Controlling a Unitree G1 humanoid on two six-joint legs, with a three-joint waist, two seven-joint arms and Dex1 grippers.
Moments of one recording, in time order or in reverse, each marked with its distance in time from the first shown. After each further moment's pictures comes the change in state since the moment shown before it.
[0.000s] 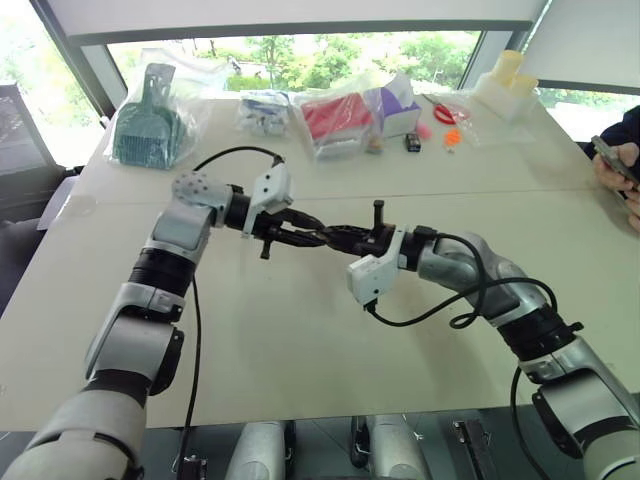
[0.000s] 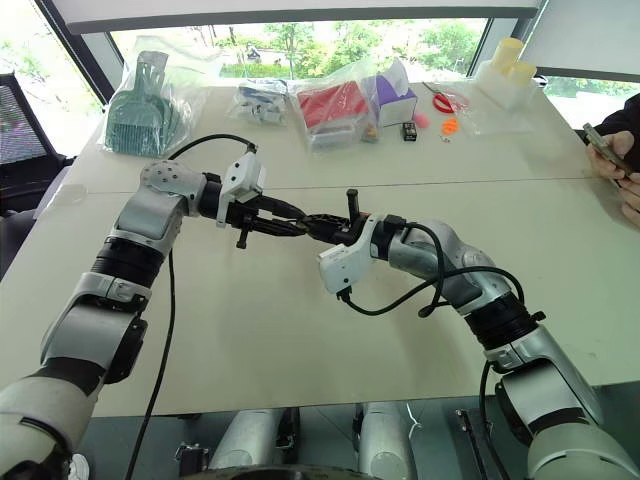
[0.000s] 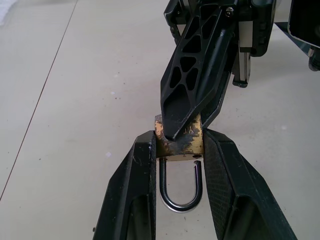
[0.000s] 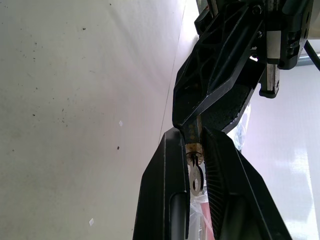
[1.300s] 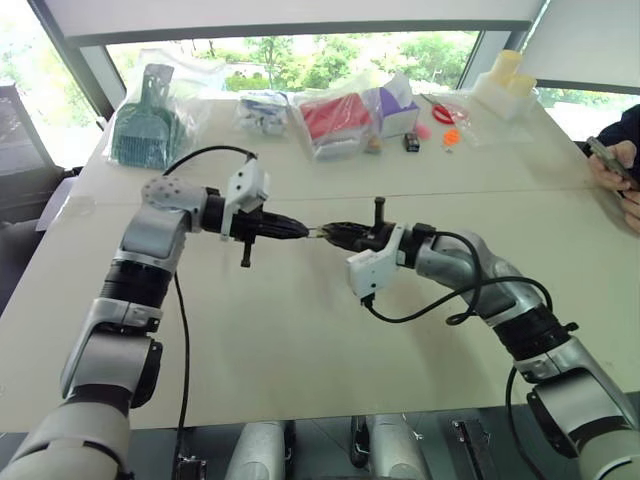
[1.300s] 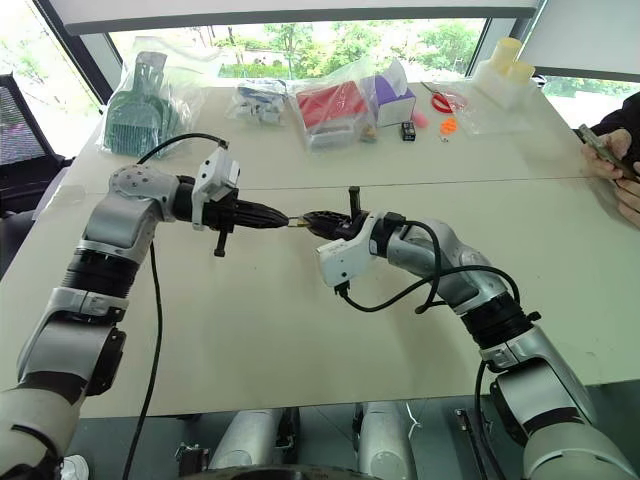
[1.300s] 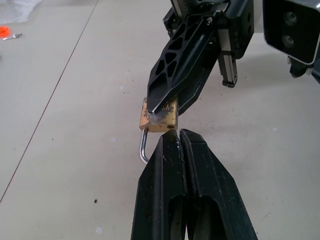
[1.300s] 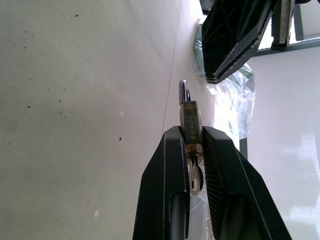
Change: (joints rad) left arm 0.086 0.084 0.053 -0.116 -0.068 0.096 0.025; right arm 0.000 0.026 -0.014 0.017 0.004 0.044 0.021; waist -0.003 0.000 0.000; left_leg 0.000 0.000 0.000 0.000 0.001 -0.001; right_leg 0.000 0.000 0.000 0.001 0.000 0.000
